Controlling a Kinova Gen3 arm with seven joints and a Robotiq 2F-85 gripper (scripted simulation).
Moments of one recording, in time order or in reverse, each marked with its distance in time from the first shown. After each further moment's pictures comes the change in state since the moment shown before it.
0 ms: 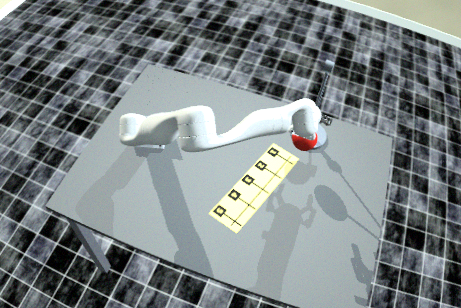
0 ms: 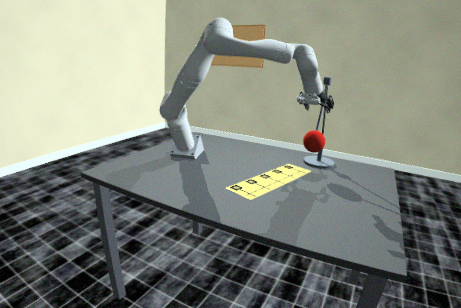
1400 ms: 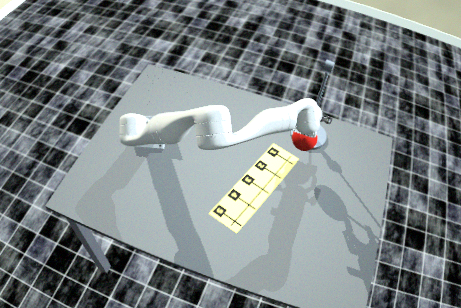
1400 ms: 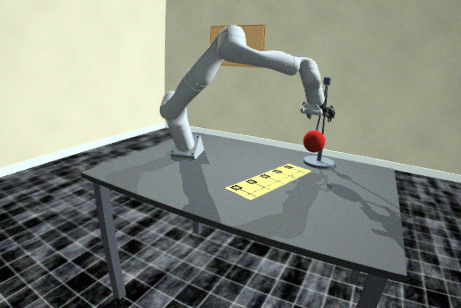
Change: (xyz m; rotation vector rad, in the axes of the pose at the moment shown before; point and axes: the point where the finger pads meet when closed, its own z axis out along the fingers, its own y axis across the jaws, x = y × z) arm 0.000 0.002 0.073 -0.005 0.001 -0.002
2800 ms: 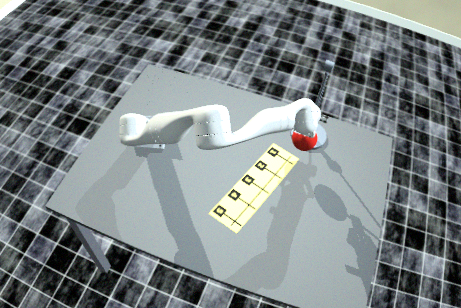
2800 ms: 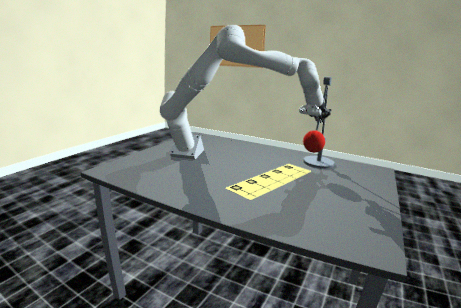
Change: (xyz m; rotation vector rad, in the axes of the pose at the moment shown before) arm 0.001 0.002 0.002 0.015 -0.006 0.012
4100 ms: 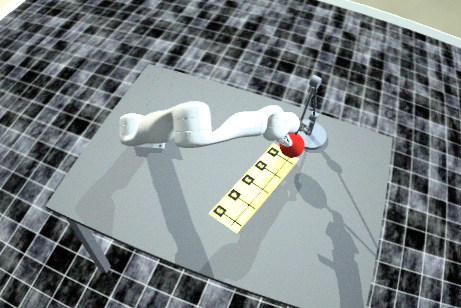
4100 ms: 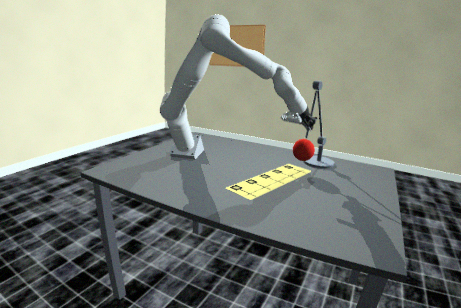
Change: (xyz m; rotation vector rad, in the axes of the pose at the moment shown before) arm 0.056 0.033 -0.011 0.161 -0.003 0.132
